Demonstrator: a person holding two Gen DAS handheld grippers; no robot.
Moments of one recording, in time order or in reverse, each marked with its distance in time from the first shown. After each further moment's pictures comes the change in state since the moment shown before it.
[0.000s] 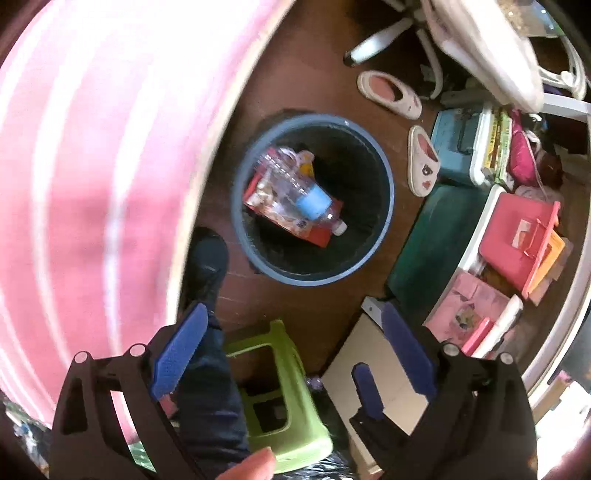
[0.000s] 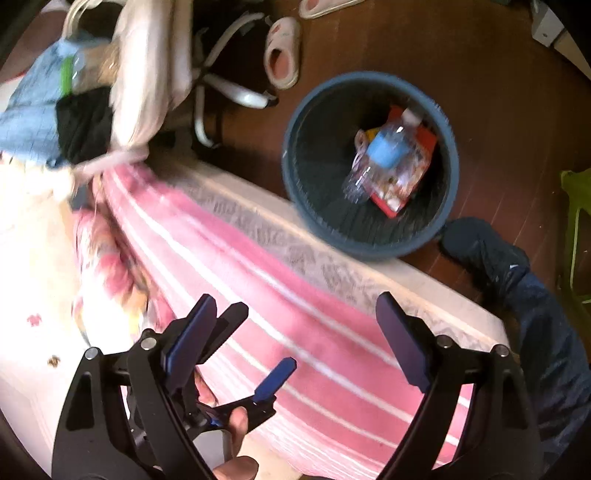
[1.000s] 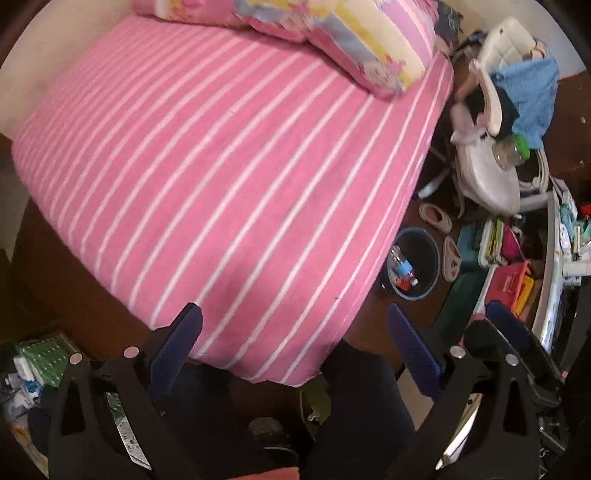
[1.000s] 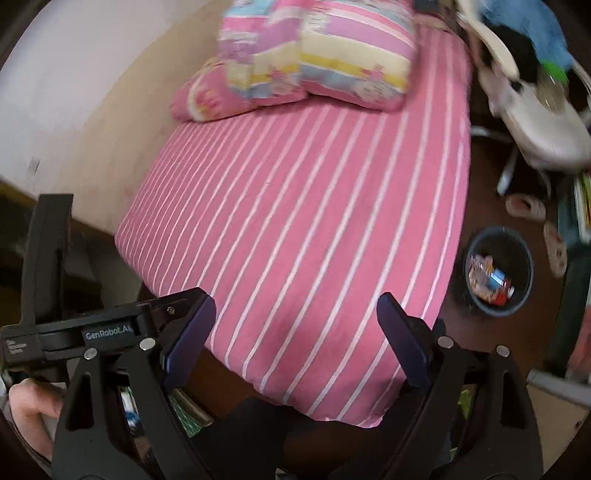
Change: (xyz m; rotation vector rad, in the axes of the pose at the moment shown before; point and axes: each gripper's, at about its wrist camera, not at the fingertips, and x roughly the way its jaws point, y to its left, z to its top) left arm -0.409 0.291 -0.287 -0.178 -0.483 0.128; right arm -0.098 0.198 -0.503 -1.489 0.257 -0.244
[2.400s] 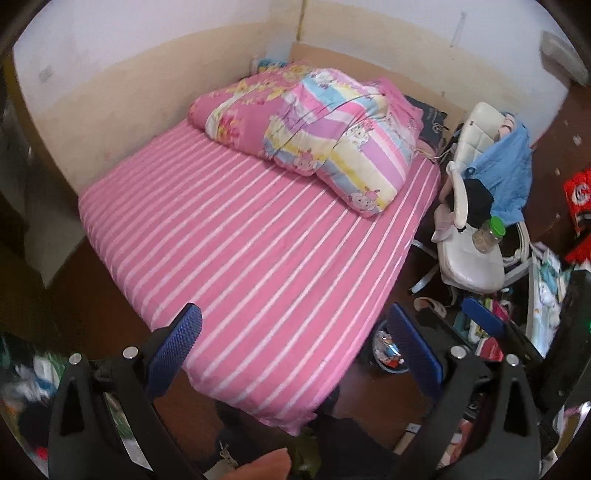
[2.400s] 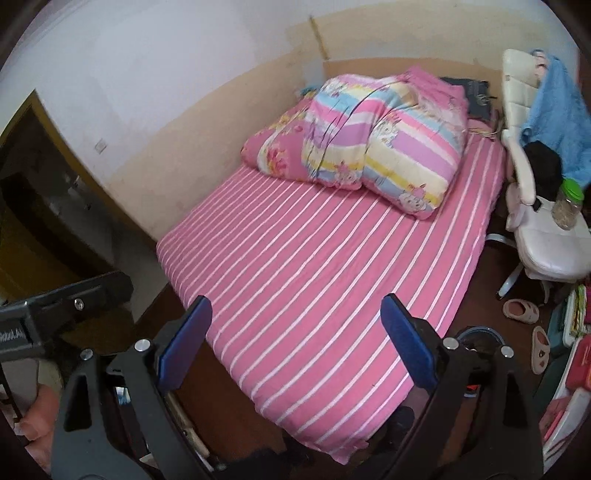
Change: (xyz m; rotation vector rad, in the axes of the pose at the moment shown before) left arm -0.258 -0.074 -0.067 -0.017 -0.442 0.117; right arm -0.183 0.057 0.025 -0.213 -0.255 0.070
